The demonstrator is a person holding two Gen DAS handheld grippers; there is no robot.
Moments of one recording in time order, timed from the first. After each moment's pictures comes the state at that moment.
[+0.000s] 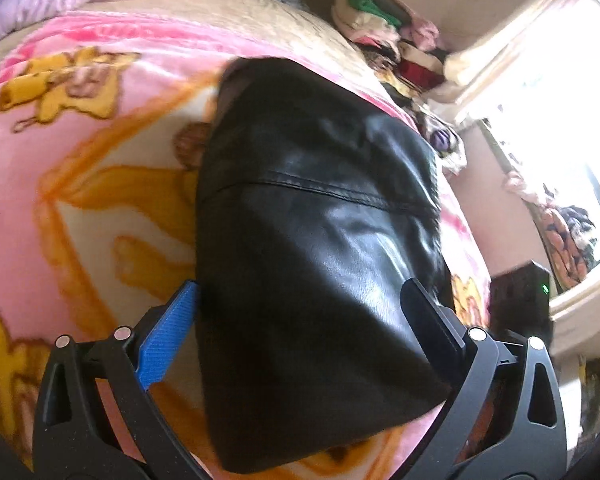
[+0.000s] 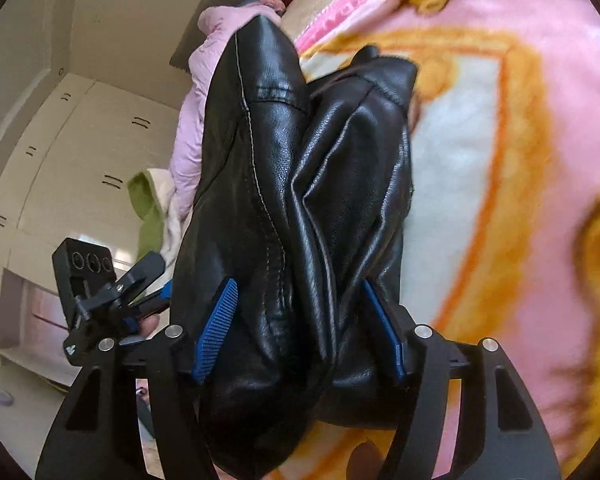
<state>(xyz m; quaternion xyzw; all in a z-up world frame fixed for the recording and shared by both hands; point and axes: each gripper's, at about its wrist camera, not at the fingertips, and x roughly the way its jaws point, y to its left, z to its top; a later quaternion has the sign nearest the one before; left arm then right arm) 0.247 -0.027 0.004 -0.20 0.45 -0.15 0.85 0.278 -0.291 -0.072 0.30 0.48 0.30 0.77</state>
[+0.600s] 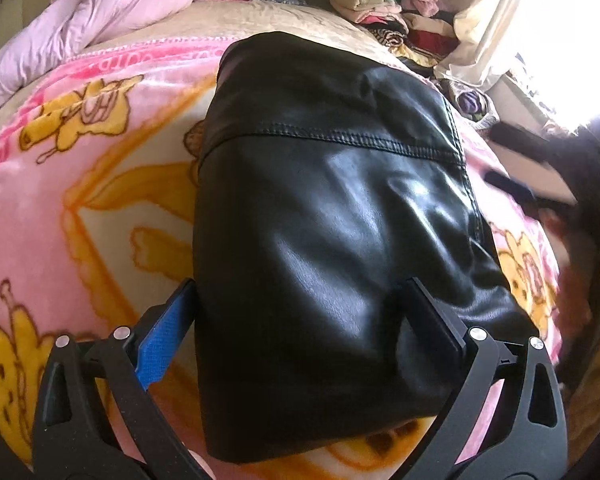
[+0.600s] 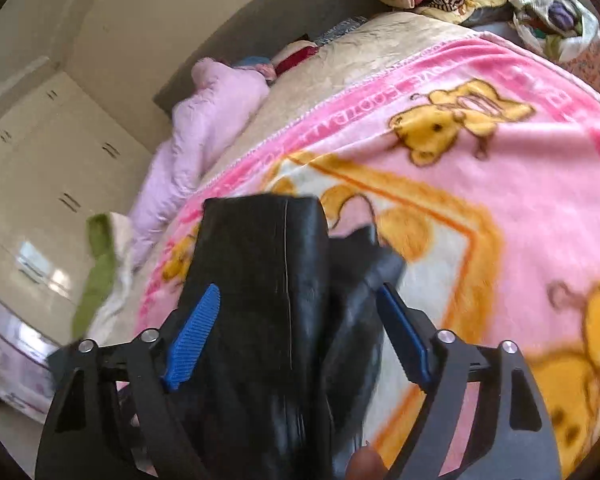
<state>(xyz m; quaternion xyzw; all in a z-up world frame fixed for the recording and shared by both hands) 0.216 -0.058 -0.008 -0.07 0.46 -0.11 0.88 0.330 -0.302 -0.003 0.20 0.38 0.17 0.89</state>
